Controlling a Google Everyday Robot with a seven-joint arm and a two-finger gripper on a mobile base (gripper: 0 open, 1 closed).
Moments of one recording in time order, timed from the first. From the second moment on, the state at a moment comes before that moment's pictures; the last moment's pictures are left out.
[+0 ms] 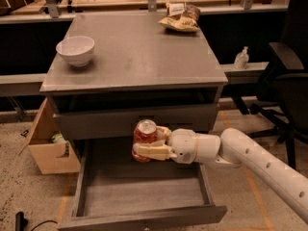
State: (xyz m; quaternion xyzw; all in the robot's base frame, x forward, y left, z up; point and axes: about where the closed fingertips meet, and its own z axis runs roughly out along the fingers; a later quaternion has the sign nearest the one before) arm 0.490 0.028 0.753 -0.40 0.54 0.55 0.50
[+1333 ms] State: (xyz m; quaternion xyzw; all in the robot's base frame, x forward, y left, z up) arm 0.530 0.039 0.625 -0.41 0.58 0.53 0.47
